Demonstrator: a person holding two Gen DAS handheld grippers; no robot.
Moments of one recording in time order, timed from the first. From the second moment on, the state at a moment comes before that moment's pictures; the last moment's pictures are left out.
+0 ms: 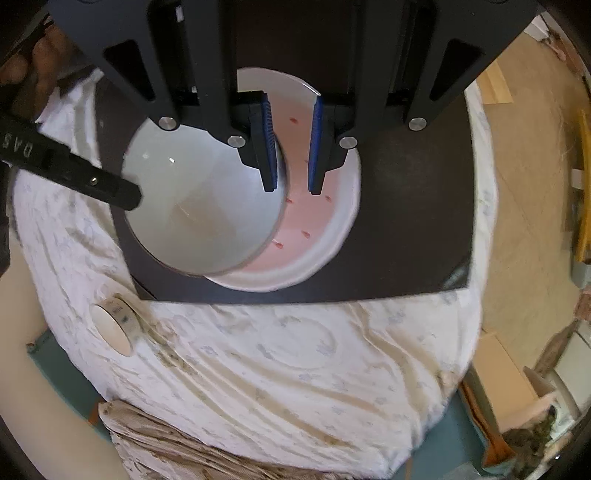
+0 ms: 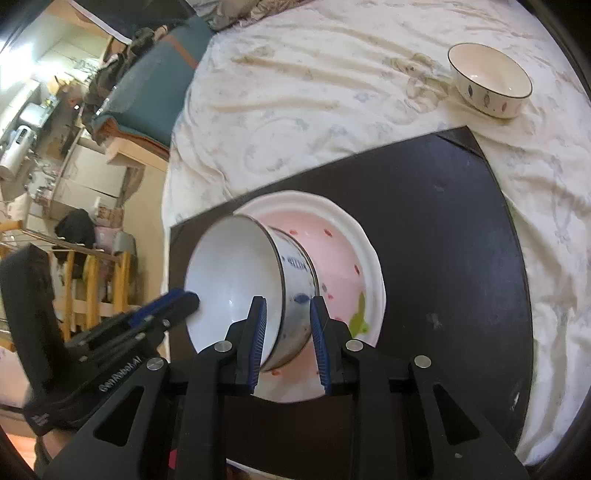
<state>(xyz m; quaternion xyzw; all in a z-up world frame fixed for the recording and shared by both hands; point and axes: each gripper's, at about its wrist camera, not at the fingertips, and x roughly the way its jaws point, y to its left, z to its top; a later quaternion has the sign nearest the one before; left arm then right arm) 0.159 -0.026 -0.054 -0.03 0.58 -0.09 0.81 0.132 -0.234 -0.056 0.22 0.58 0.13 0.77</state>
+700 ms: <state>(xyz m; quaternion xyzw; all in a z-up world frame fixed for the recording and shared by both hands) 0.156 -0.026 -0.075 -0.09 0.63 -0.13 0.76 0.139 -0.243 -0.091 0.28 0.62 0.12 0.72</state>
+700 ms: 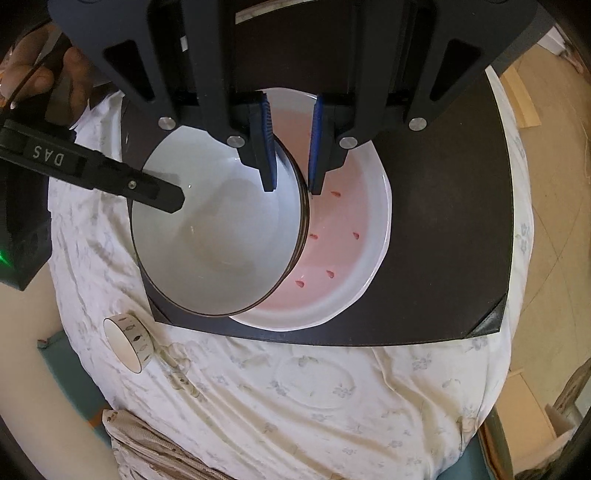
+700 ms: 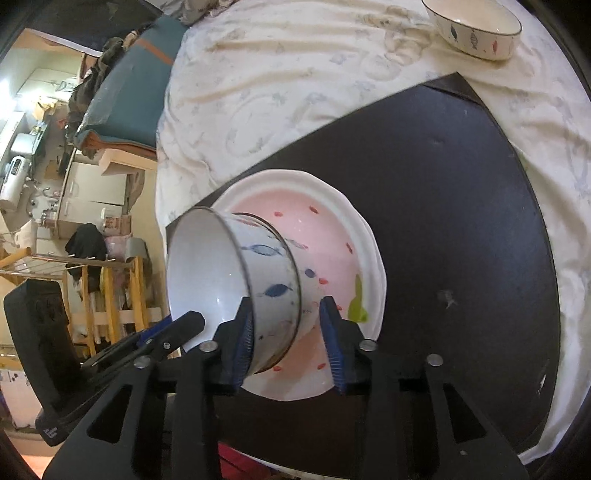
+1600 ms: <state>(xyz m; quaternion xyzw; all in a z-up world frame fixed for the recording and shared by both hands) 0.172 -0.009 -0.061 -0.12 0.62 -0.12 0.77 0.163 -0.230 -0.096 0.31 0.60 0.14 0.72</state>
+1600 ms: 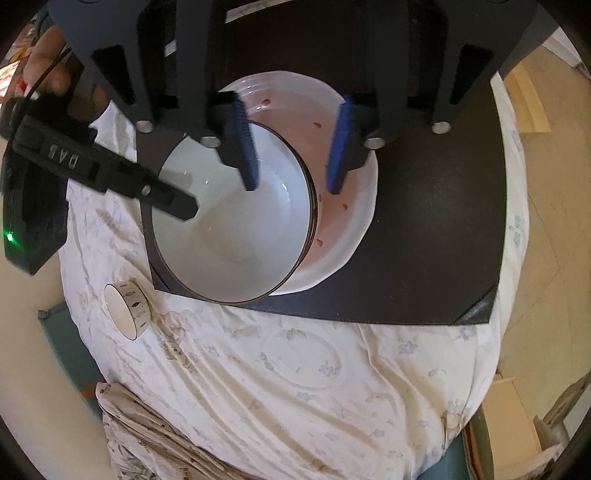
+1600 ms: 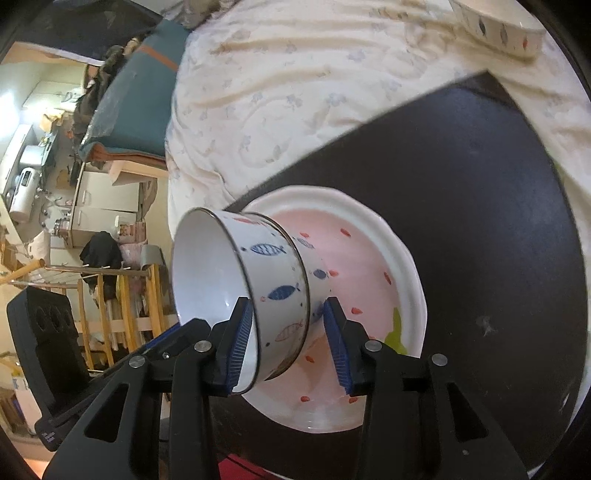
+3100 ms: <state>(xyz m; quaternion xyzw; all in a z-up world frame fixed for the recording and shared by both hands) 0.151 -0.060 0.018 0.00 0.50 -0.08 0.86 0.117 -0.313 0.007 0.28 0.47 0.07 0.83</state>
